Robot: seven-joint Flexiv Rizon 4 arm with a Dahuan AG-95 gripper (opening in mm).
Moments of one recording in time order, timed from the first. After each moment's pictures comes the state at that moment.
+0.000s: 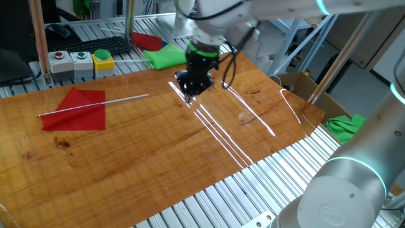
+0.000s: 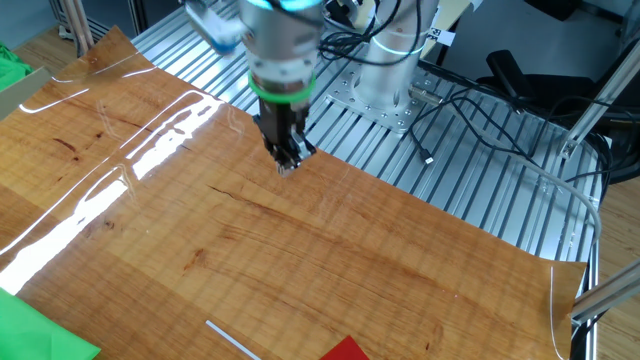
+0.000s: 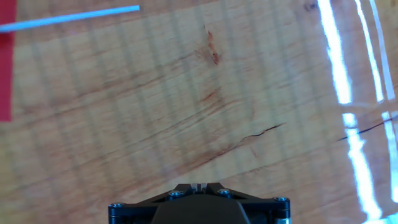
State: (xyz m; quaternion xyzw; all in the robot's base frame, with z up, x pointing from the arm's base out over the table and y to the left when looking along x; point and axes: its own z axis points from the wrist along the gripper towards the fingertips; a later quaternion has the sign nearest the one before) arm 0.499 -0.001 0.170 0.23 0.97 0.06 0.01
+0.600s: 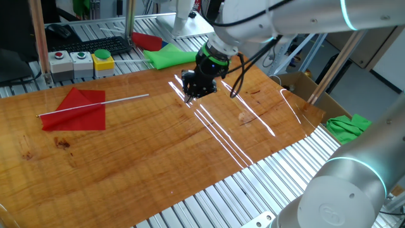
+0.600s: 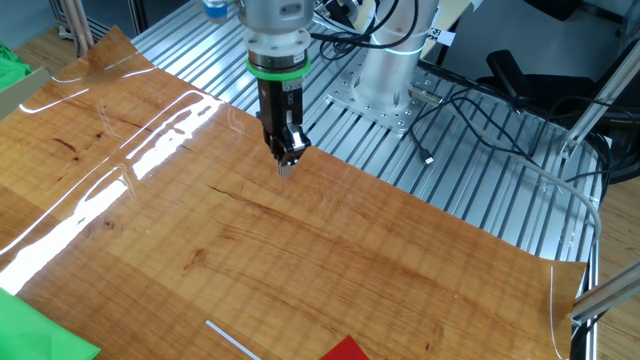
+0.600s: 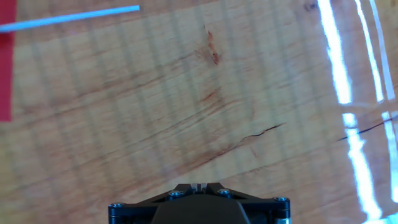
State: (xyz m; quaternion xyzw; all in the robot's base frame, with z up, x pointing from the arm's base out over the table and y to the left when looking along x) arm 0.500 0.000 0.170 0.28 0.95 0.12 0.05
